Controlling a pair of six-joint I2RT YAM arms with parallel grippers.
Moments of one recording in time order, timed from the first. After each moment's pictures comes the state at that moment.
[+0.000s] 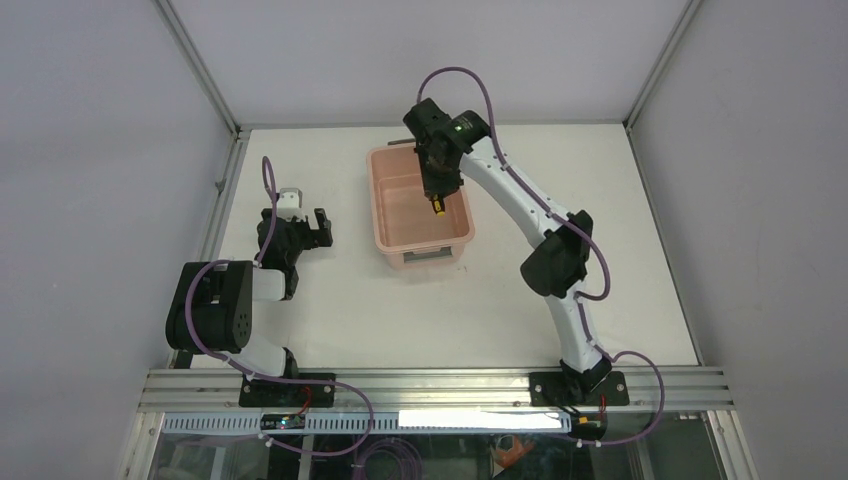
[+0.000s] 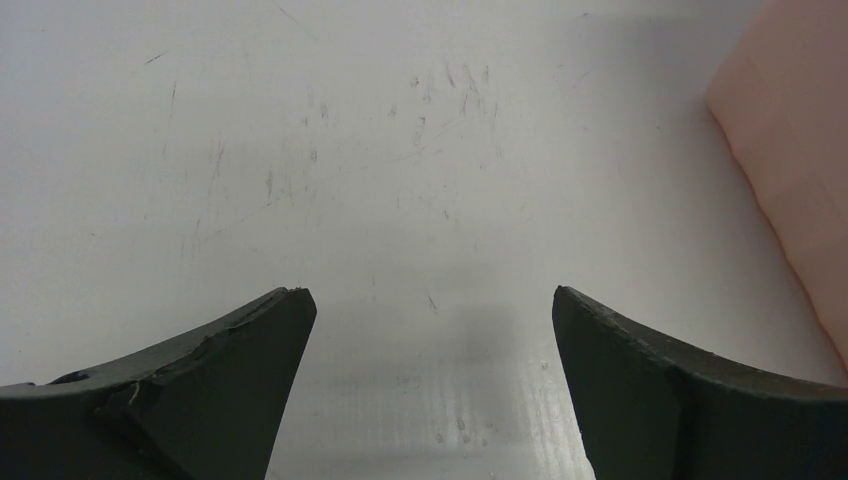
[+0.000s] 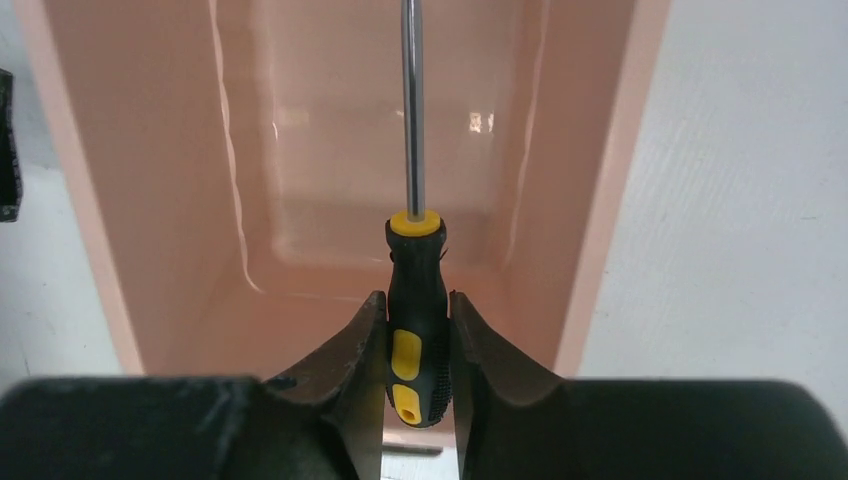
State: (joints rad) left arm 0.01 1.54 0.38 0.85 0.02 -0.05; right arm 0.72 2.16 2.41 -1.38 0.20 0.44
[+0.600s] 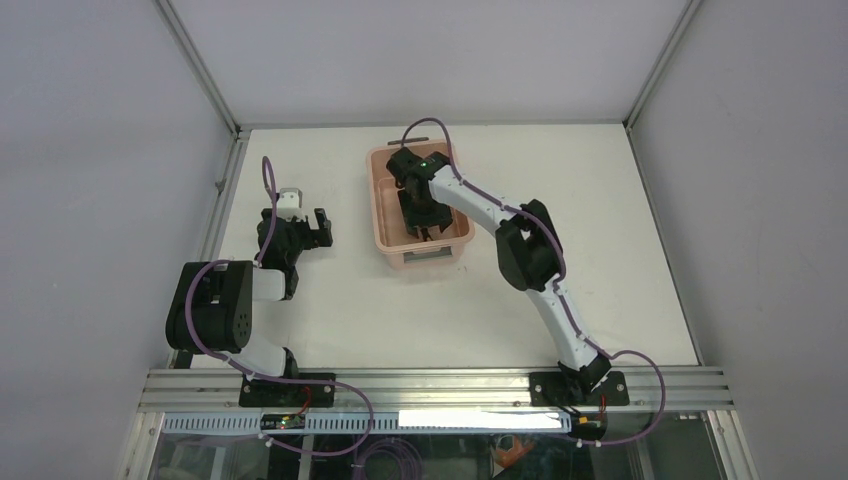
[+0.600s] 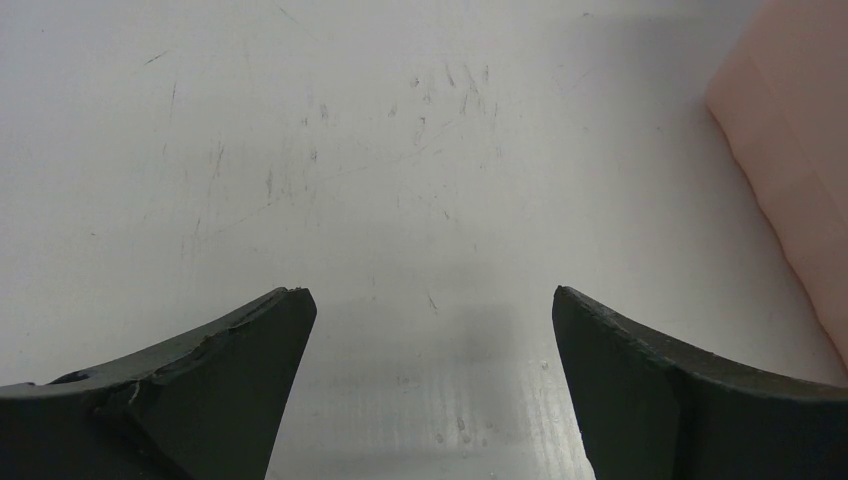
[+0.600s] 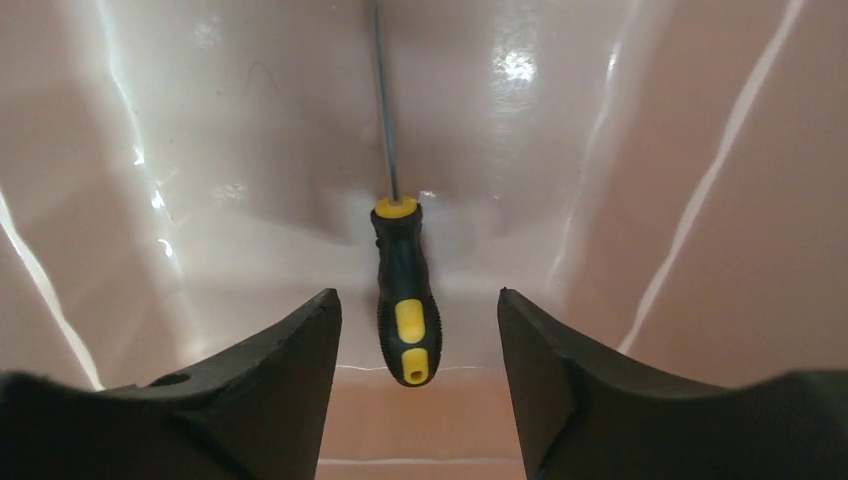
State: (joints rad) left arm 0.01 1.54 0.38 0.85 0.02 -0.05; right arm 0.75 2.35 2.12 -1.12 0.18 0.45
